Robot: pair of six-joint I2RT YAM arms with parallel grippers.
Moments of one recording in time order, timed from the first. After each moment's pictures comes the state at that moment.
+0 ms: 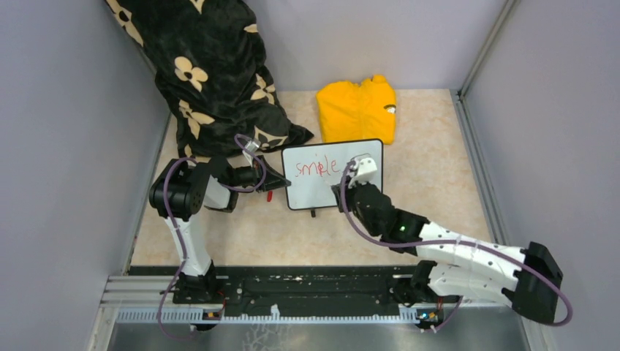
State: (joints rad) left arm -0.19 1.99 0.61 1.55 1.25 -0.76; right arm 0.99 0.92 0.61 0.03 0.52 0.39
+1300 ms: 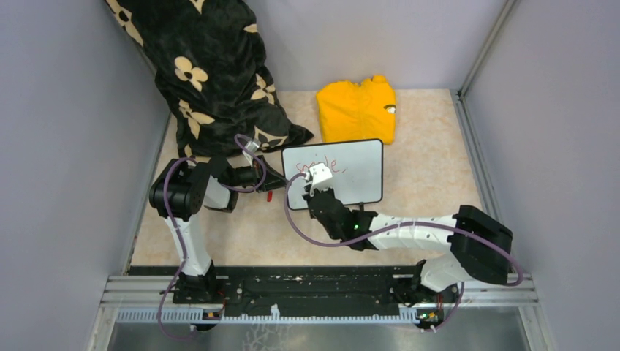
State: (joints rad) left arm -0.19 1.99 0.61 1.55 1.25 -0.76; right arm 1.17 1.38 0.73 0.24 0.68 0.29
